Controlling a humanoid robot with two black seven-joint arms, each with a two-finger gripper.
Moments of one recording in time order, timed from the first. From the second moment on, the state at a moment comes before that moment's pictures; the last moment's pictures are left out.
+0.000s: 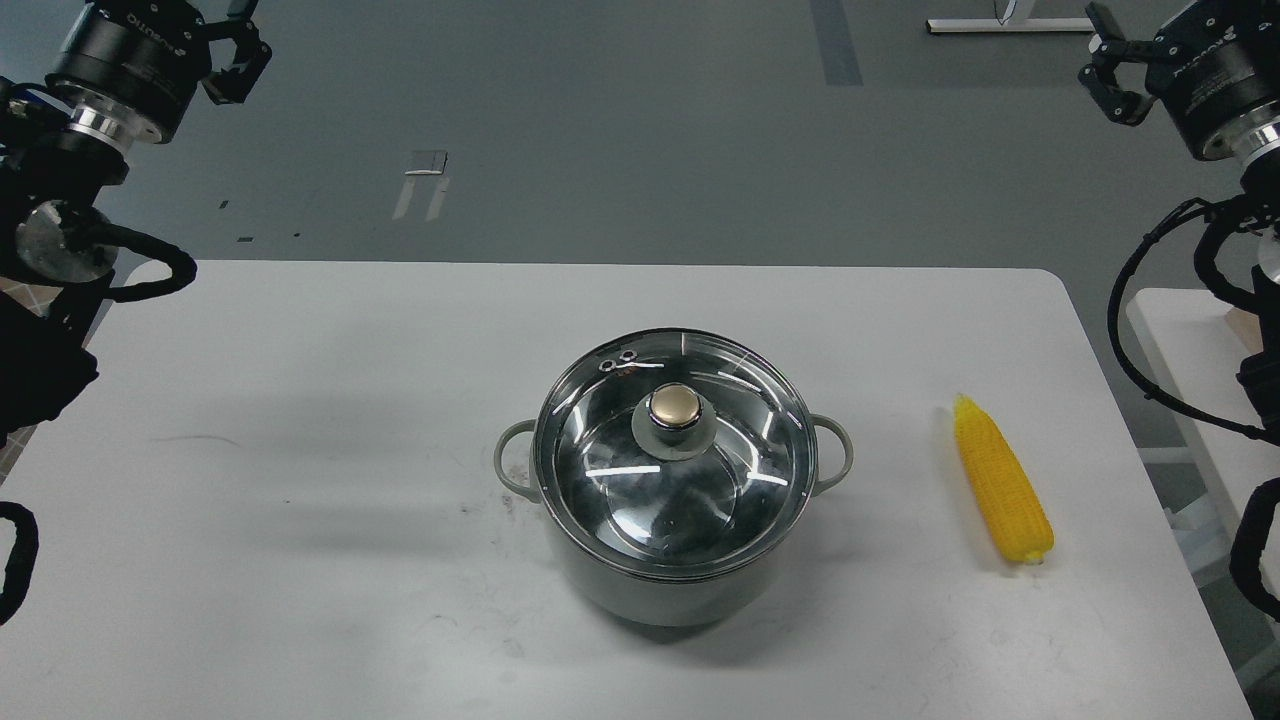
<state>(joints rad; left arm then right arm) -0.85 0.56 -0.99 -0.69 0.23 -0.48 -0.34 0.91 -0.31 1.45 0.62 -0.58 0.47 0.02</state>
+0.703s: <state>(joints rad) -0.87 0.54 -1.03 -0.58 0.23 -0.49 -0.35 0.91 -0.32 1.44 0.64 -0.58 0.47 0.02</state>
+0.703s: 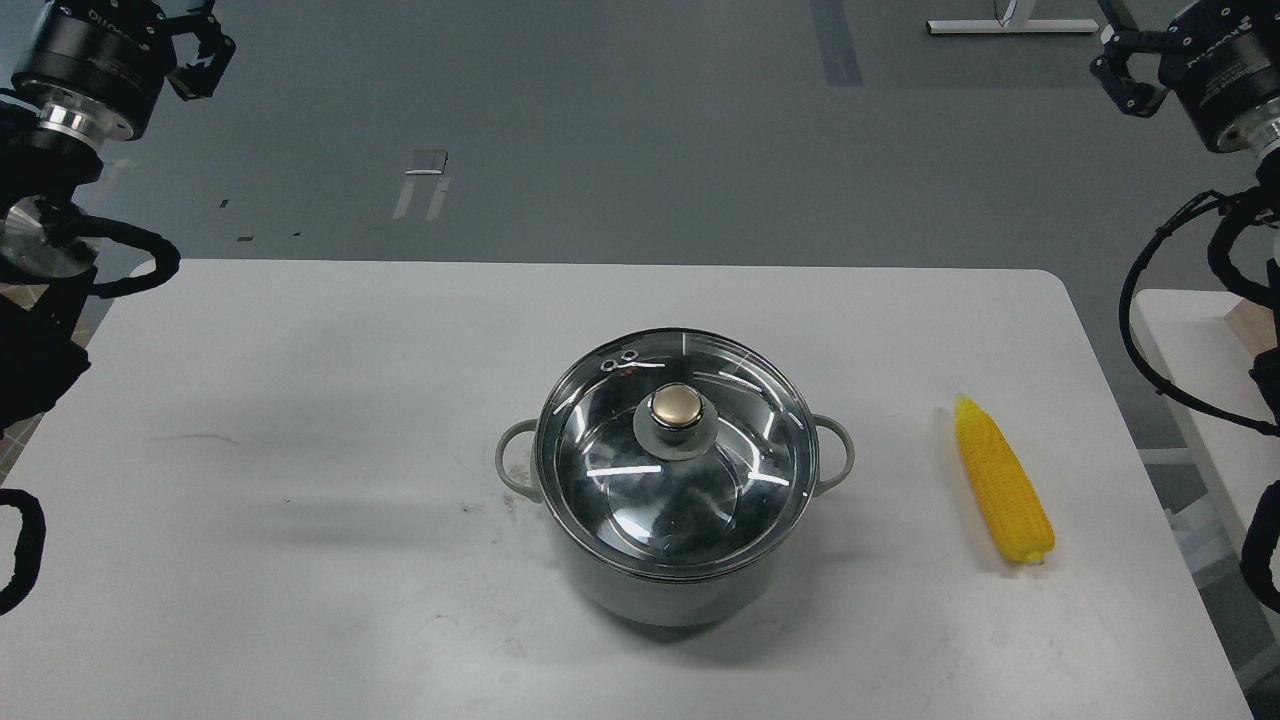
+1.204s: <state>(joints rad) -0.84 0.65 -0.92 -0.95 0.51 -0.49 -0.34 0.89 -0.35 1.45 0.64 -0.58 0.47 0.03</state>
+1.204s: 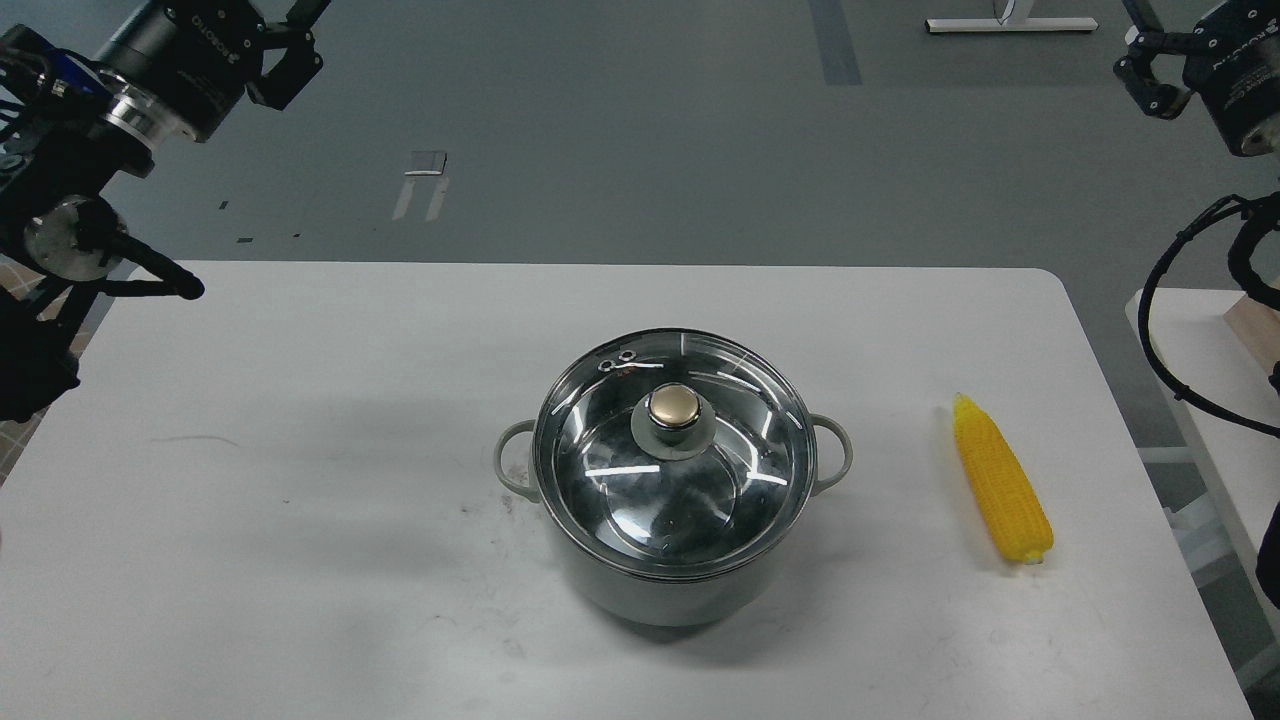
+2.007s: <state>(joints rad) -0.79 0.64 -0.72 -1.72 1.94 -0.38 -0.36 0.85 -0.38 1.46 0.72 -0.58 0.47 0.03</state>
